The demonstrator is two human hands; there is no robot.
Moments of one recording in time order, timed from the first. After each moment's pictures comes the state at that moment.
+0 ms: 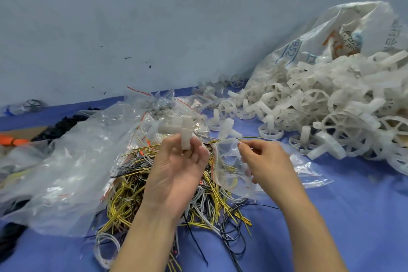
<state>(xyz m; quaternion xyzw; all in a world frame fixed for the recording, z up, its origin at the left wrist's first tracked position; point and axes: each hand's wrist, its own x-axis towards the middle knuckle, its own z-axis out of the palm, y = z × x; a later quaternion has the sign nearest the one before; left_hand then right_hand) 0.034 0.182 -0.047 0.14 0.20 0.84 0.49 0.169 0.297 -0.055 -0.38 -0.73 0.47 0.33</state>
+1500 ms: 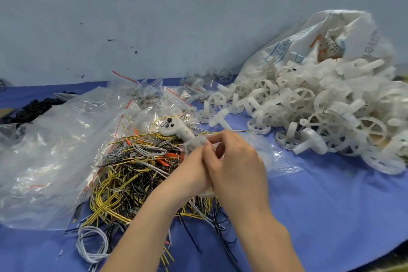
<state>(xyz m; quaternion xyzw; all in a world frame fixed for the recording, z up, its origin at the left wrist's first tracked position) 0.046 0.201 -0.068 0.54 0.62 0.48 0.31 0.144 0.229 -0.050 -0.39 -0.81 0.20 0.40</state>
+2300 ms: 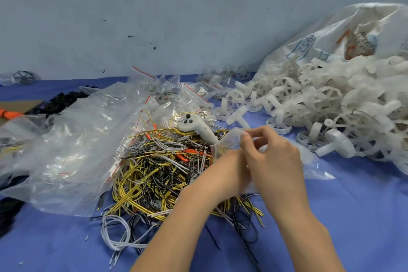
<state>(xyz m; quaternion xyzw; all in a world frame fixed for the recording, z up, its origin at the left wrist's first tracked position) 0.057 0.217 -0.066 0.63 0.70 0.29 0.16 0.151 0.254 -0.055 -0.41 -0.75 0.30 0.43</state>
